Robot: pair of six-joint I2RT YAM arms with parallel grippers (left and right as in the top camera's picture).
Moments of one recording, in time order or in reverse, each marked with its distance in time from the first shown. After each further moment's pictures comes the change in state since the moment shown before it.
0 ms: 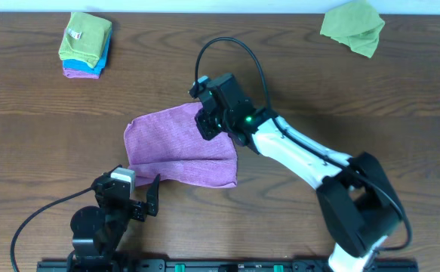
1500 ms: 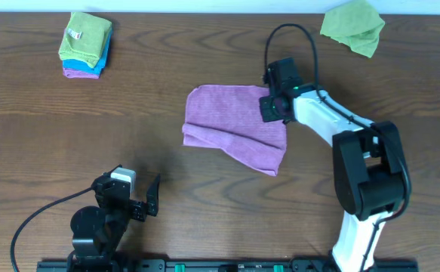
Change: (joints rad) left arm 0.000 0.000 0.000 0.000 0.000 0.000; right arm -0.367 0.135 0.048 -0.281 0.234 0.023
